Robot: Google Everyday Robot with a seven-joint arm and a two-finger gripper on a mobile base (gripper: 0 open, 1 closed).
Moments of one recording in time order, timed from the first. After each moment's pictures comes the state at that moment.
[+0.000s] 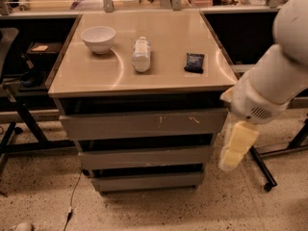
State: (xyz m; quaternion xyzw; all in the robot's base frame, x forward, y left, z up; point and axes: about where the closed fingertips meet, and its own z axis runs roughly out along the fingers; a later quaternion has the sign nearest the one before) arm 0.432 -0.164 0.847 -0.61 0.78 0.06 0.13
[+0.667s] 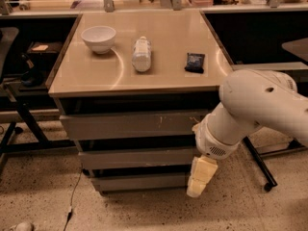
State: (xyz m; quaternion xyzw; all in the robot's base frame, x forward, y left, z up) arm 0.422 -0.108 0.731 -0.62 0.77 0.10 0.12
